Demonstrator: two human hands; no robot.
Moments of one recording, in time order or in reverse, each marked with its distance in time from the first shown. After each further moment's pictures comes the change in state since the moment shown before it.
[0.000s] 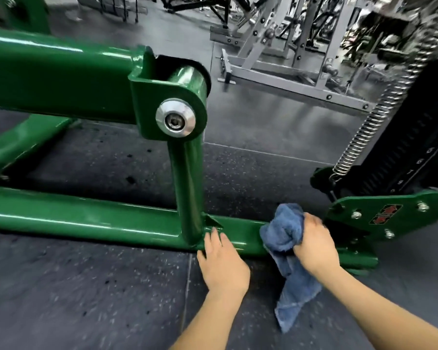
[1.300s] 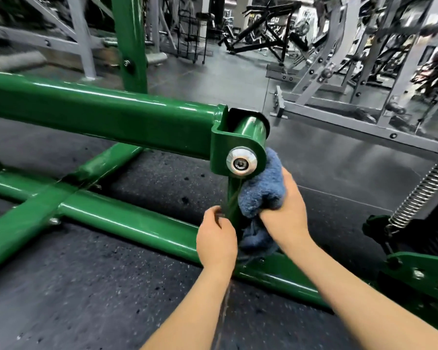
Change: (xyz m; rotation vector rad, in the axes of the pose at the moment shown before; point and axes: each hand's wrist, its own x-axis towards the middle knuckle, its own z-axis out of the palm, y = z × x) left_hand 0.018 -0.034 -0.124 -0.816 0.589 -0.210; right_hand -0.020 -0.206 -0.078 0.973 0.101 -0.439
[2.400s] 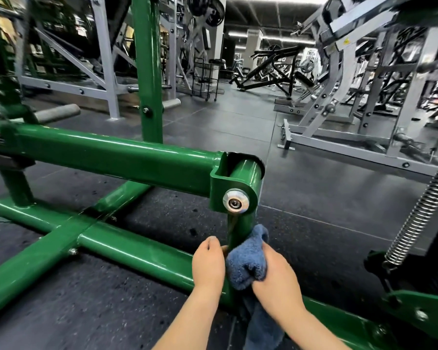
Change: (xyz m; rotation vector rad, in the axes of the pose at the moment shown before) left_hand 0.009 0.025 -0.021 -0.296 -0.102 -0.215; right_hand -0.032 0.021 -0.001 -0.386 -0.249 0.021
